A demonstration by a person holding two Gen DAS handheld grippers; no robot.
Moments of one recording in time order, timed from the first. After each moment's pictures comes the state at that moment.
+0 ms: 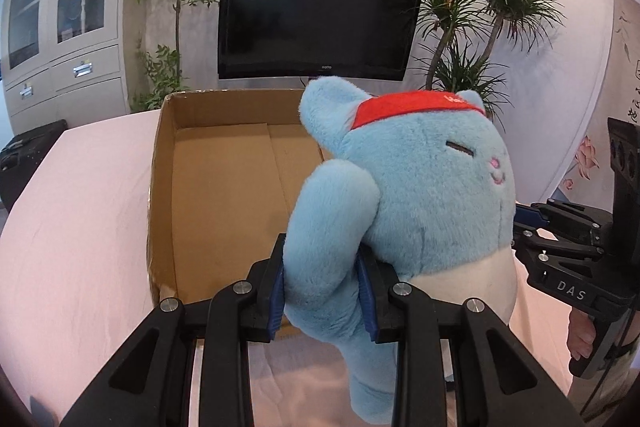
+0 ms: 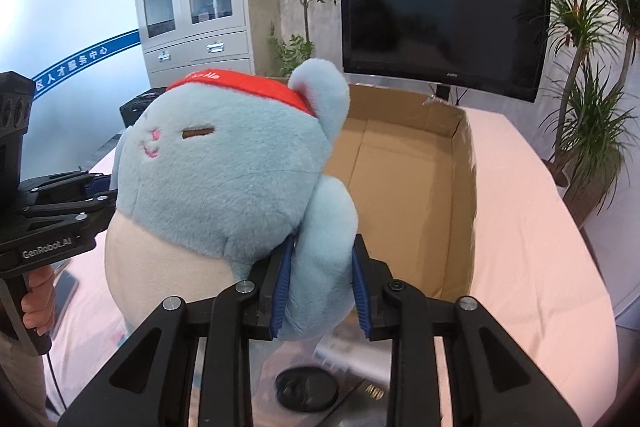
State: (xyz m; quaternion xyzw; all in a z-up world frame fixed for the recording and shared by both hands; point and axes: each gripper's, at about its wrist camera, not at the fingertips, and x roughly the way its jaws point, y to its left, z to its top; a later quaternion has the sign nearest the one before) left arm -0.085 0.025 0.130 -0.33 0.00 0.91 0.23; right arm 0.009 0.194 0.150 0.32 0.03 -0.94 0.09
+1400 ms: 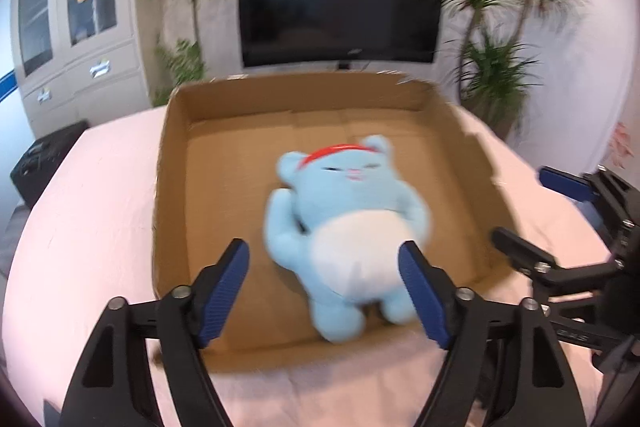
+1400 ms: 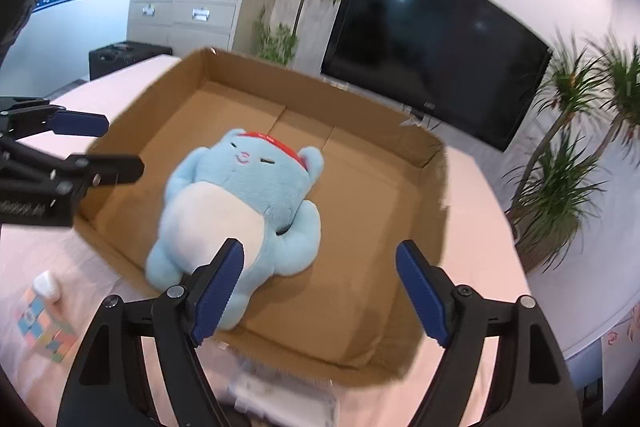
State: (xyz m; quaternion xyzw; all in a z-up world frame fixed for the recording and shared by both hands) left arm -0.104 0.061 0.100 -0.34 0.04 0.92 0.19; right arm -0.009 0.200 0.132 0.30 0.17 -0.94 0.03
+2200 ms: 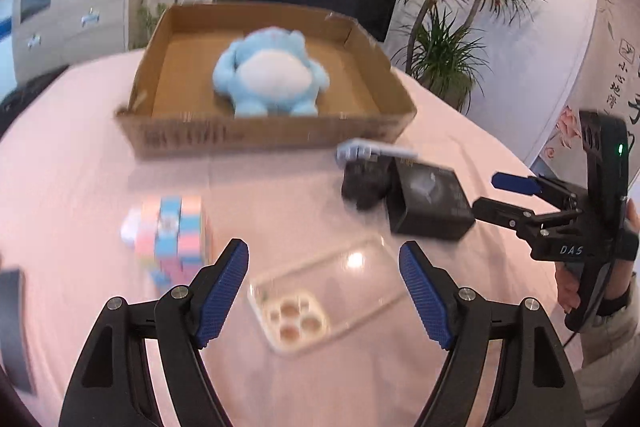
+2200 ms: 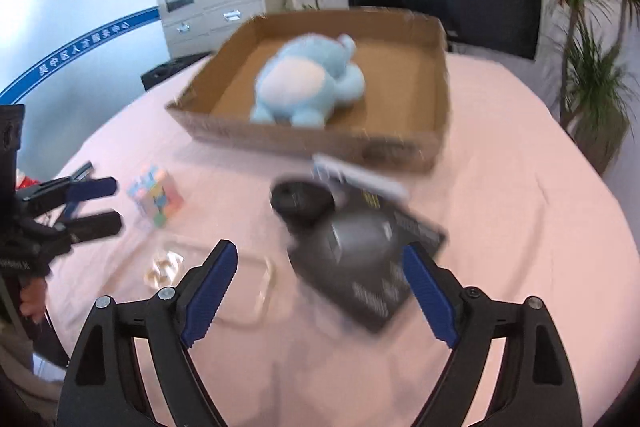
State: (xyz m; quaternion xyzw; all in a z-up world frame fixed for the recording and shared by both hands) left arm 0.135 0.034 0.028 -0.38 -0.02 0.89 0.25; right arm 0.166 0.263 0.054 0.36 0.02 -0.92 0.12
